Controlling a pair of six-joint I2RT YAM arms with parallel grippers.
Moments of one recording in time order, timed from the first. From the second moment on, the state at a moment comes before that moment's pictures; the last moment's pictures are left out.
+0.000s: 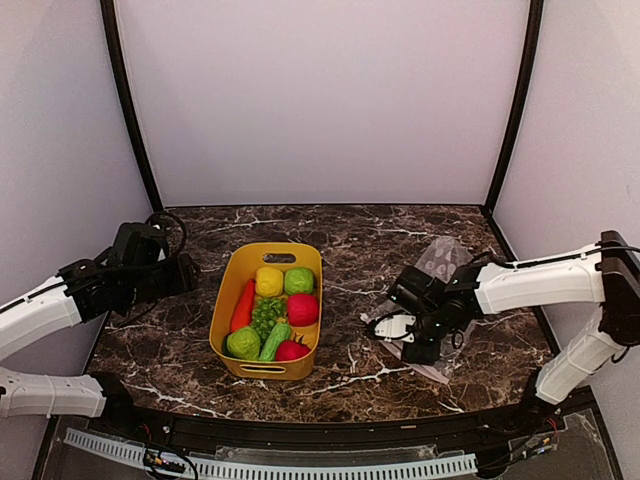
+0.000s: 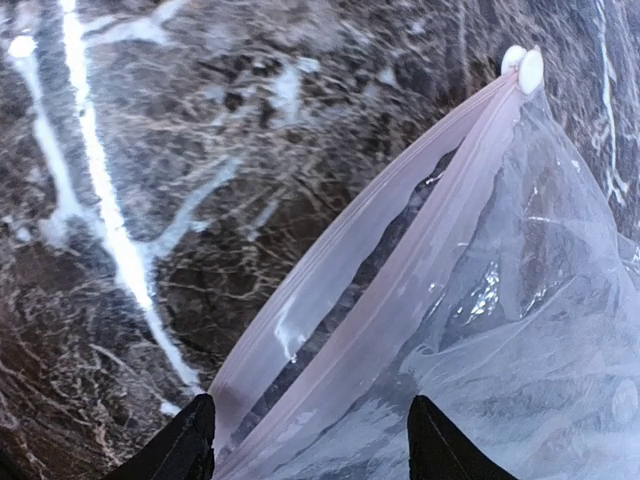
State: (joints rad) left arm -0.61 0.91 0.73 -0.52 -0.38 -0.65; right arm 0.94 1.50 0.86 -0.68 0.12 -0.47
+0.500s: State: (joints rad) left arm -0.61 0.92 0.72 -0.49 -0.38 -0.65; right arm 0.95 1.51 0.85 -0.53 0.58 -0.57
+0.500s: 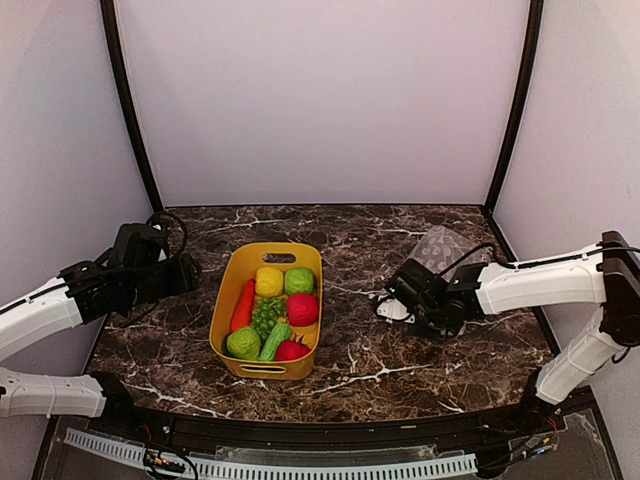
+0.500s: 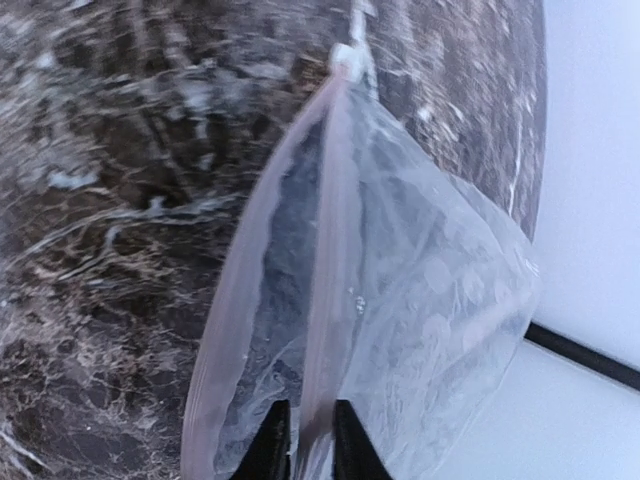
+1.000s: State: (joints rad) left arm -0.73 1.08 0.87 -0.31 -0.28 -0.61; right arm 0.71 1.41 1.09 -0.48 0.51 -0.57
